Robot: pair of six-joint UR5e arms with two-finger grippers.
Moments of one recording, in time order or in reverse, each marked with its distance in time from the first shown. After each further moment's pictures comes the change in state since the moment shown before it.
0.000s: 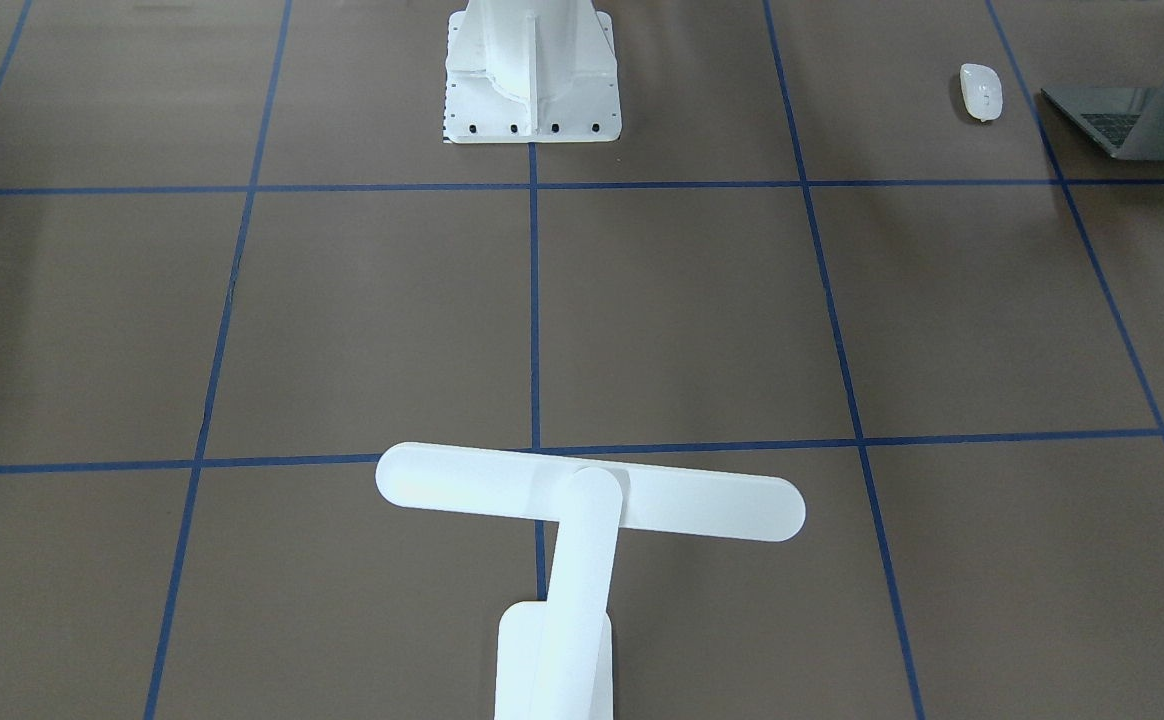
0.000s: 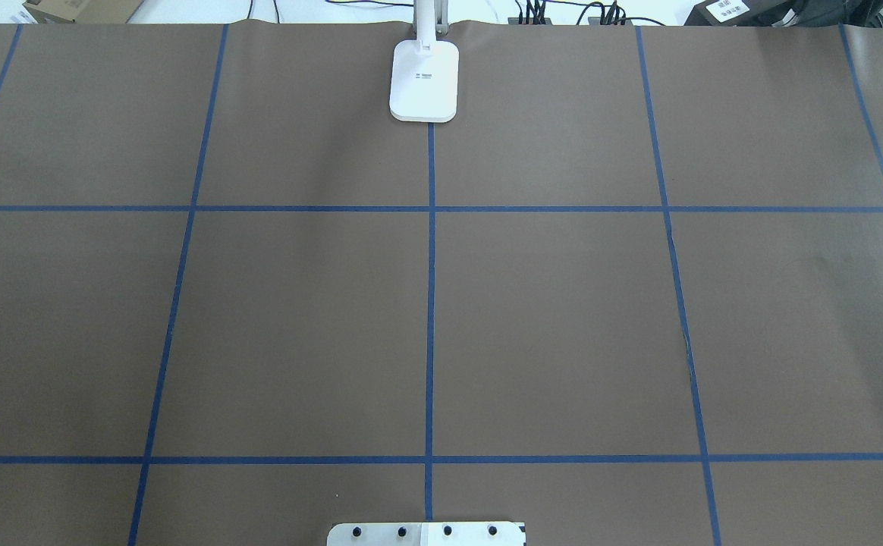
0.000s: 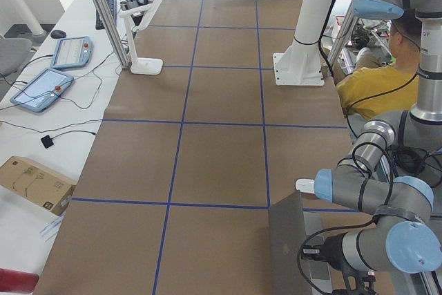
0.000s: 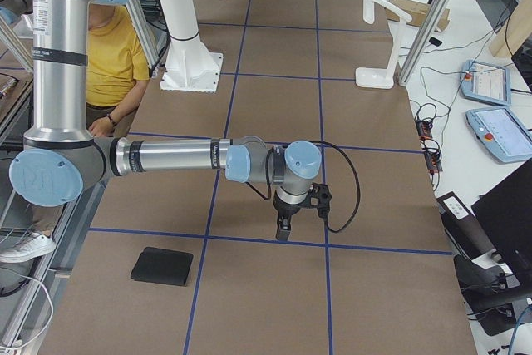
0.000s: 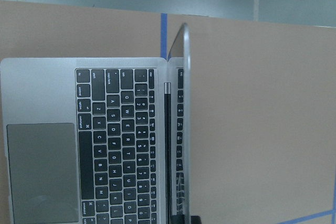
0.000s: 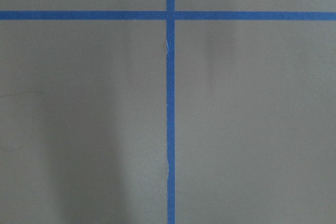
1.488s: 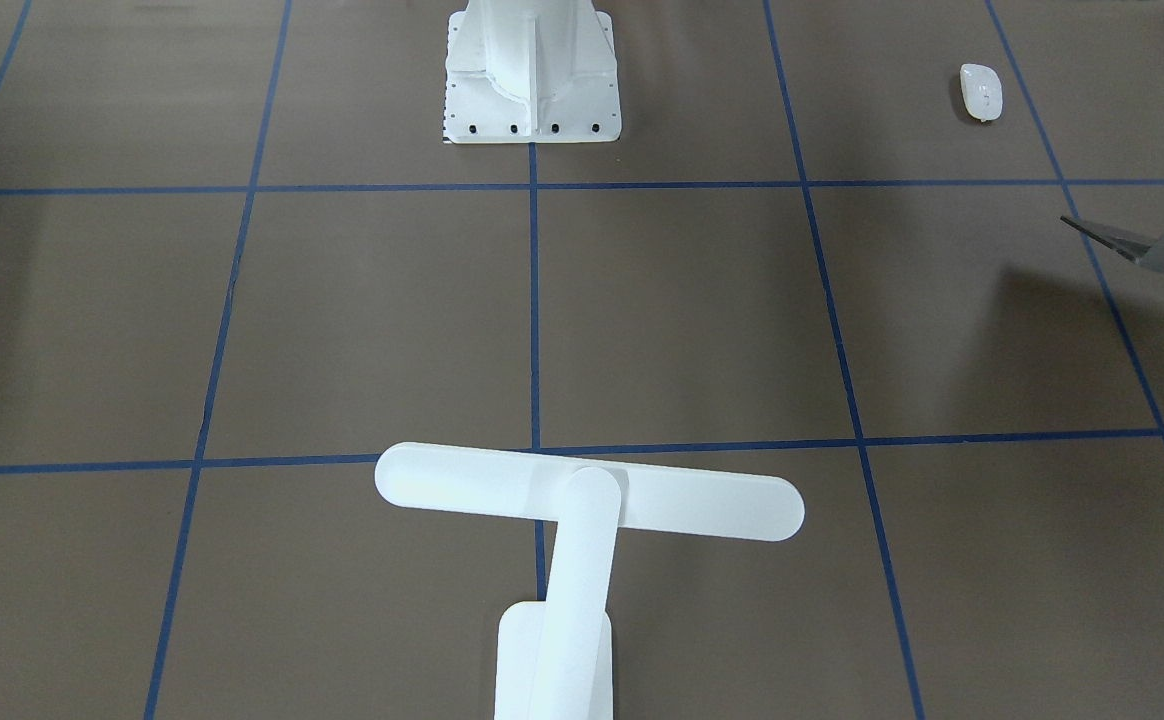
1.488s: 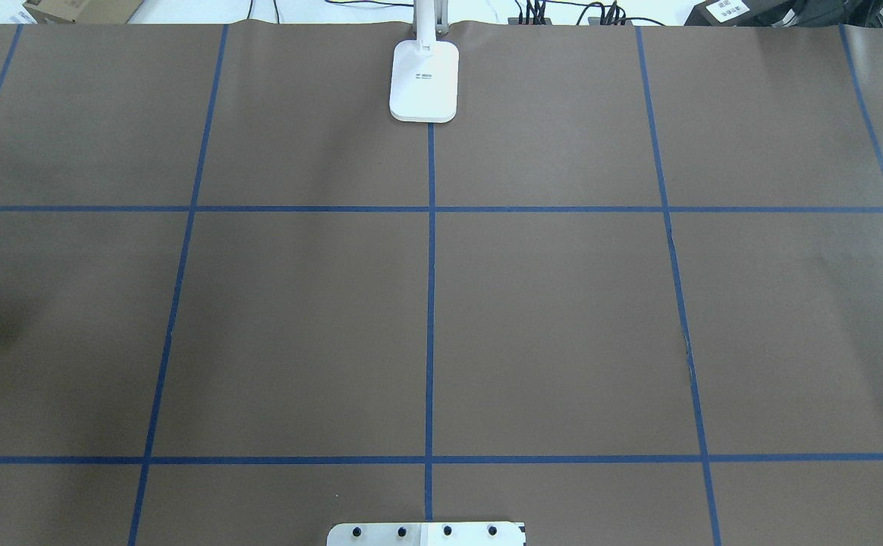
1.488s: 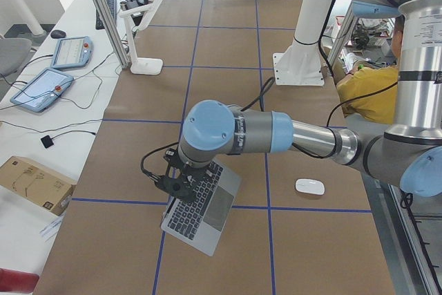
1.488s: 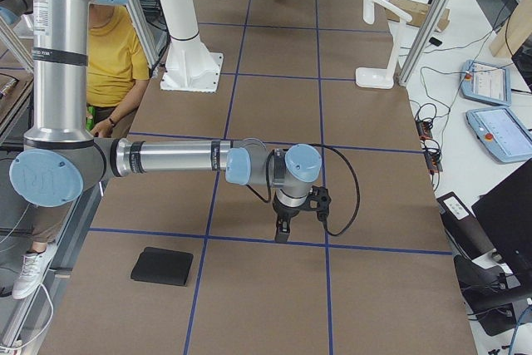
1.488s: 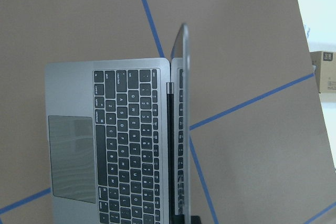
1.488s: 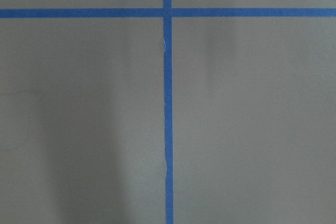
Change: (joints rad) left arm 0.580 -0.528 -0.015 -0.001 -0.146 -0.447; right arm 0.000 0.000 -0.014 0.000 0.001 0.002
